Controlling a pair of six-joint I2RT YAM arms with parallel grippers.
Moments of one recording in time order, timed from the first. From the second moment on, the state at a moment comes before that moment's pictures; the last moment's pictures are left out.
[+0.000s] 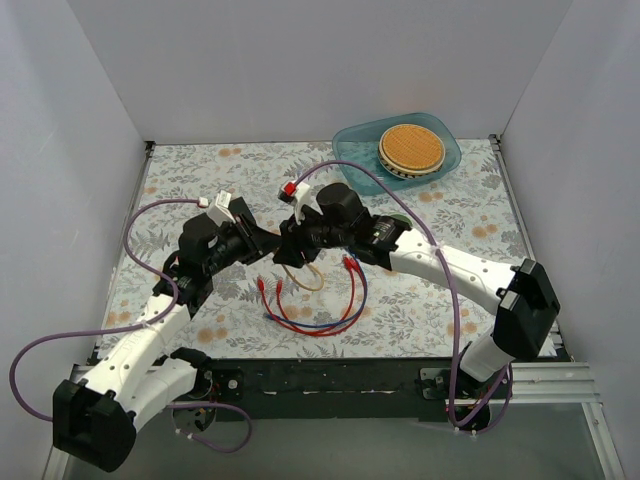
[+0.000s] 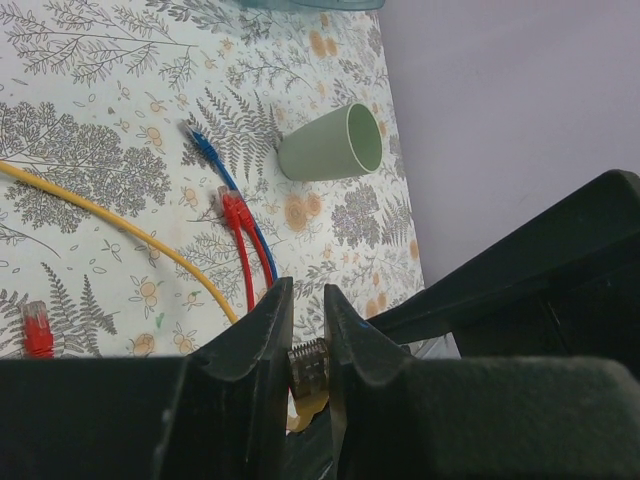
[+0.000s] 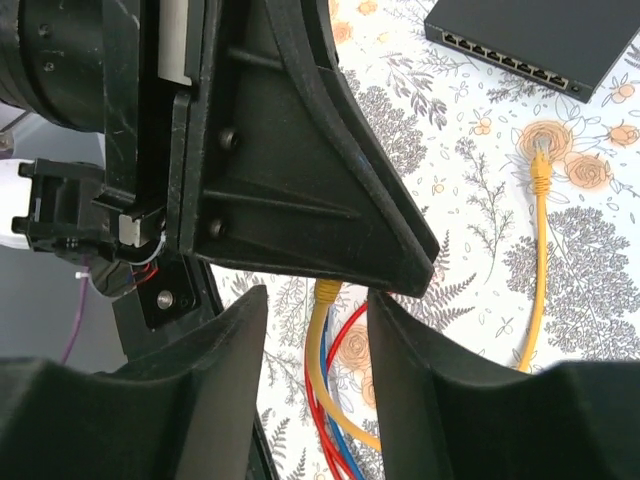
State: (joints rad) left arm -0.36 0.90 0.63 -0.02 0.38 -0.88; right arm 0.96 1.56 1.31 -0.20 -0.38 0.21
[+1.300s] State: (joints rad) left arm -0.37 0.85 0.80 -0.24 0.17 -0.87; right arm 0.97 1.39 1.15 -0.18 -0.17 0.15
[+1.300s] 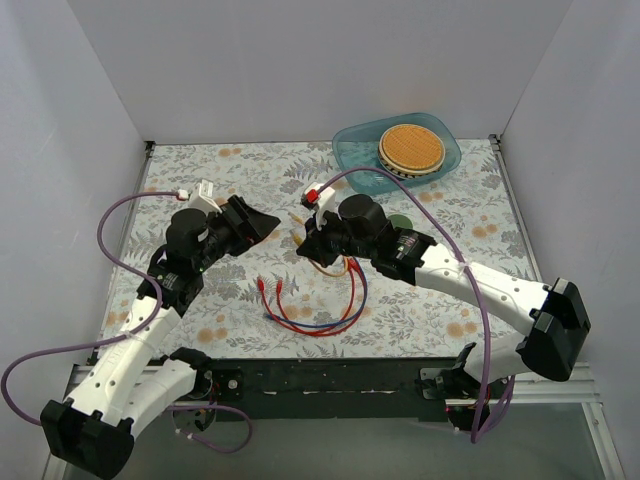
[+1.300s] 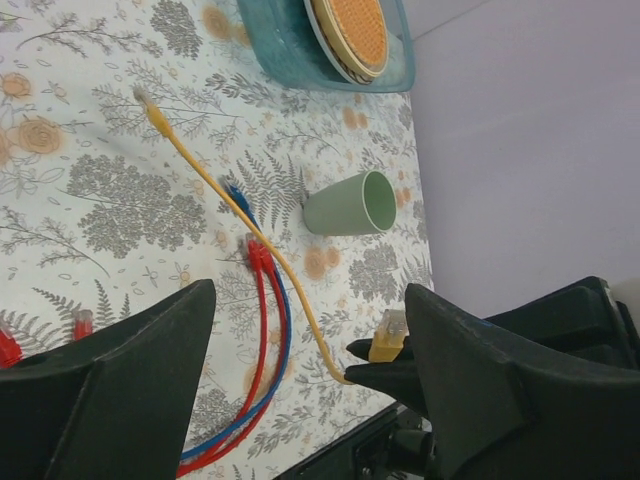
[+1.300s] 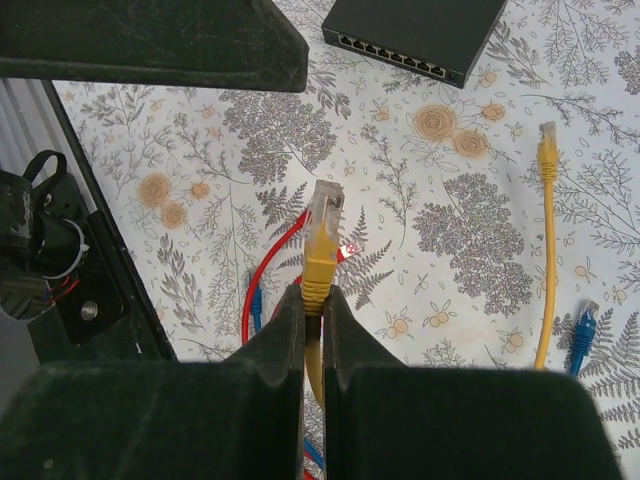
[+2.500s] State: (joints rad) left arm -0.40 0.88 0.70 0.16 0.72 -0.60; right arm 0.70 1.35 1.10 -0.17 -1.06 -0.03
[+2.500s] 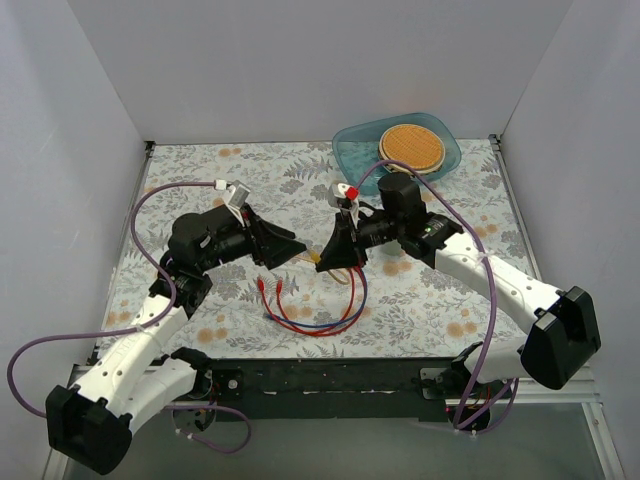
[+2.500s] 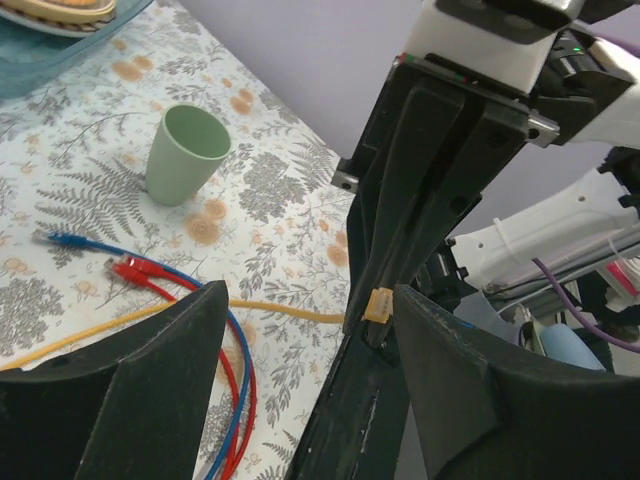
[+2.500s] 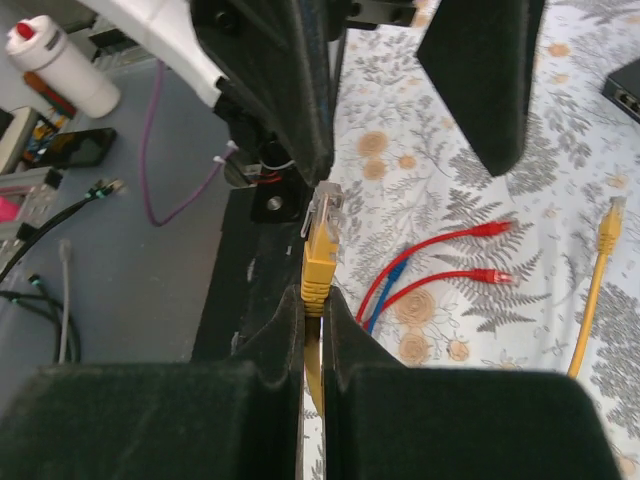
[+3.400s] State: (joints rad) left arm -0.56 0.93 0.70 0.29 0.74 -0.61; right arm 0.69 1.36 1.10 -0.09 -1.16 0.03
